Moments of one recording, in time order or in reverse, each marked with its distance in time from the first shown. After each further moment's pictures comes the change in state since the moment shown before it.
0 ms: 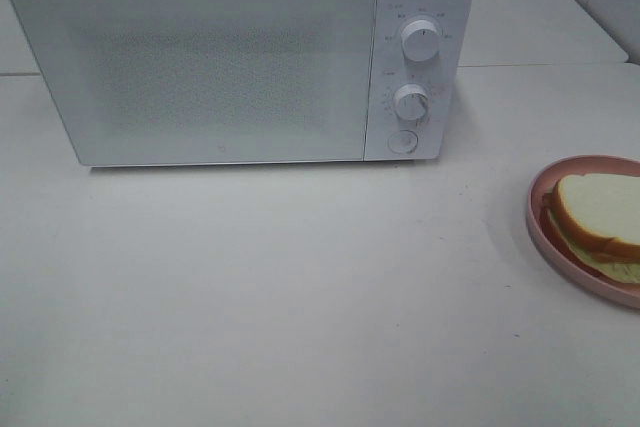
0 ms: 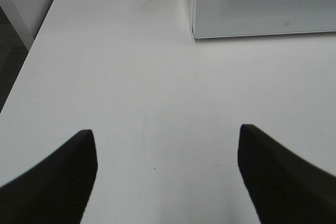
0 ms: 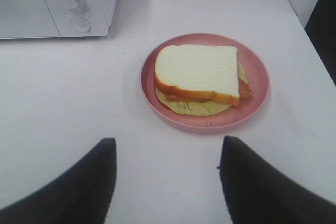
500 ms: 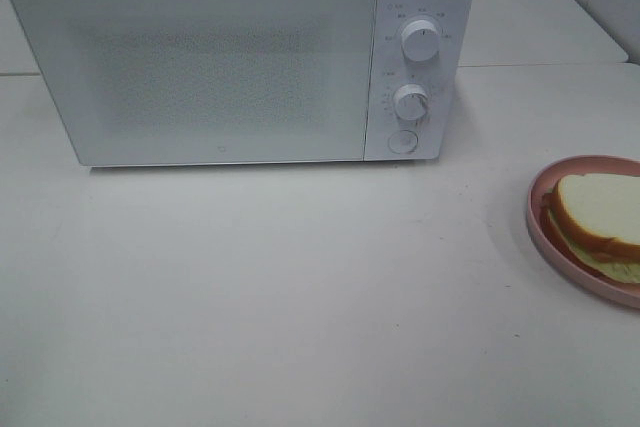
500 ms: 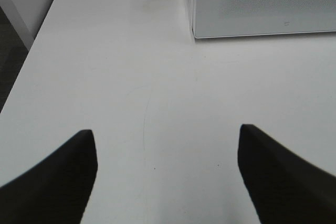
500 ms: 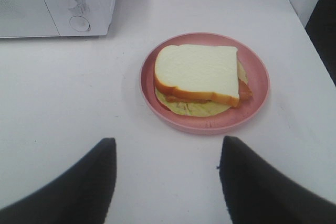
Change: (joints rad) left arm 0.000 0.000 0.000 0.000 0.000 0.000; right arm 0.000 0.049 -0.011 0.000 -0.026 -0.007
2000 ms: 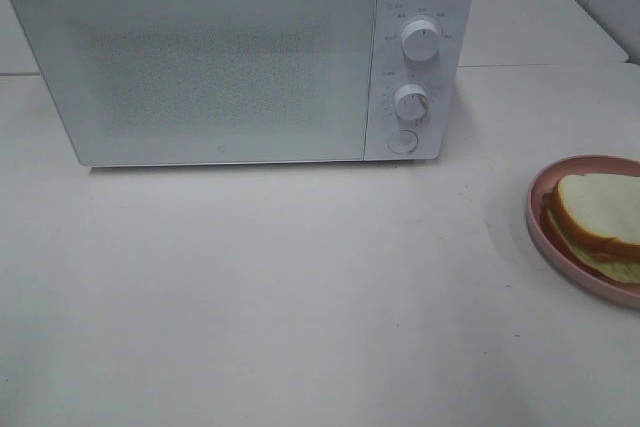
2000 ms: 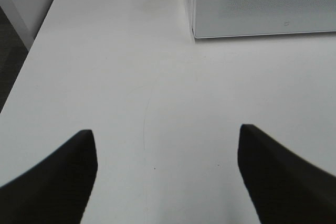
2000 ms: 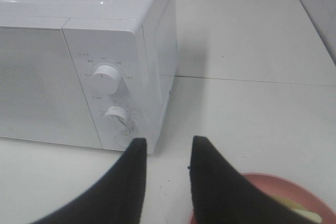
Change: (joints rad) left arm 0.000 0.000 0.000 0.000 0.000 0.000; right arm 0.160 0.681 -0.006 0.296 -0.868 -0.289
